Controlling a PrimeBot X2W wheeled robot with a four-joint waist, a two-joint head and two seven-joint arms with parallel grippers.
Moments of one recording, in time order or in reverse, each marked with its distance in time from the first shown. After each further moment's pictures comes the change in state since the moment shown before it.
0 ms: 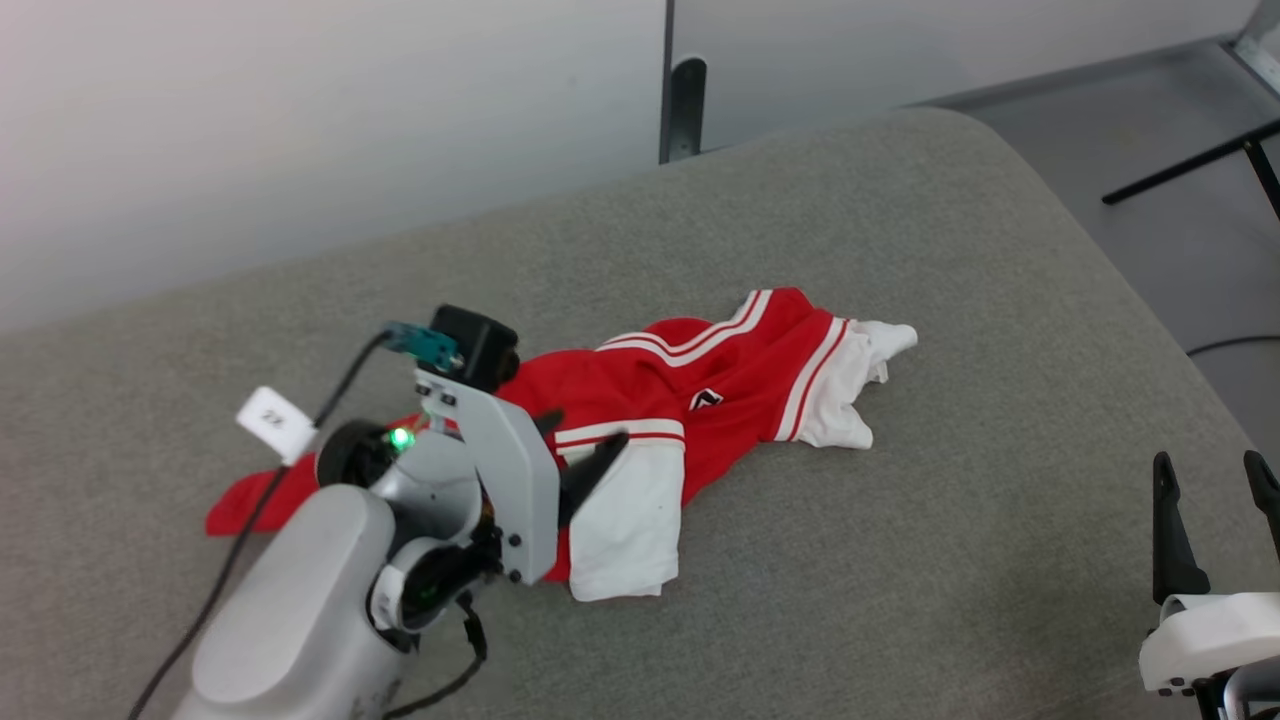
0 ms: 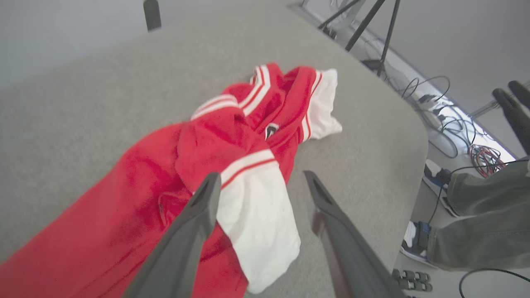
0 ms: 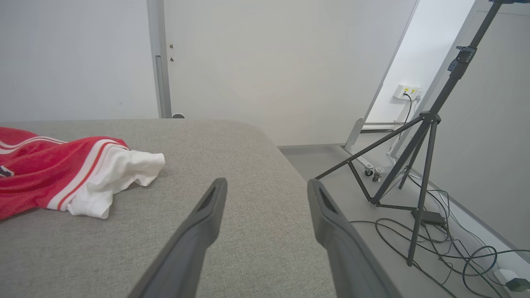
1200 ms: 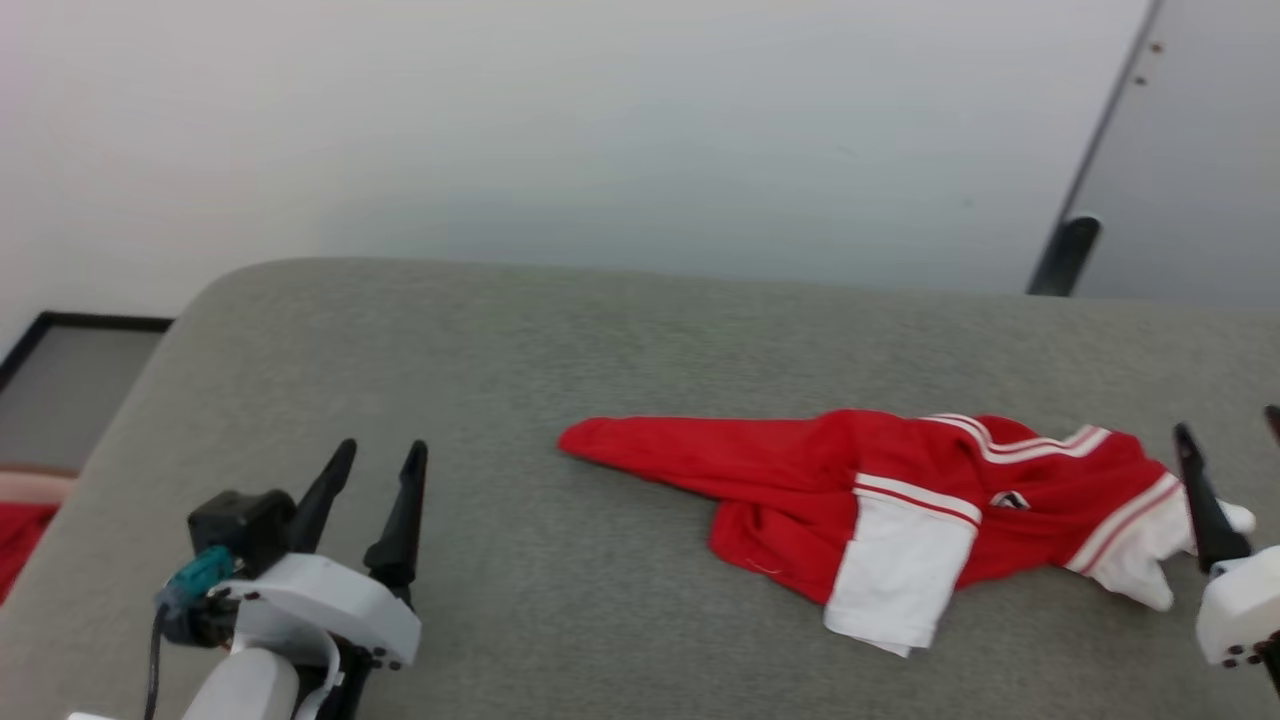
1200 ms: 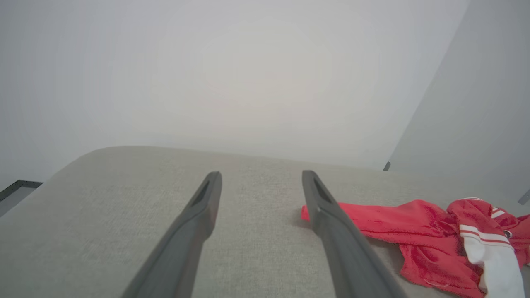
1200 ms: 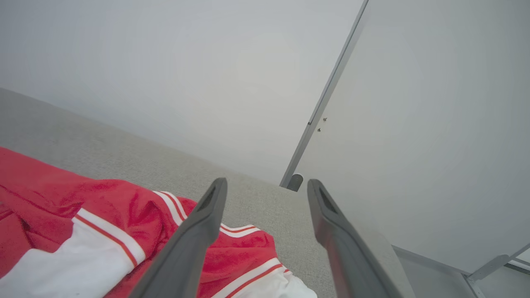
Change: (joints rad) left arm 0.276 -0.014 0.246 0.201 0.192 -0.007 -0.776; right arm -0.033 -0.238 0.154 -0.038 0.085 0.000 0.163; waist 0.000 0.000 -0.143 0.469
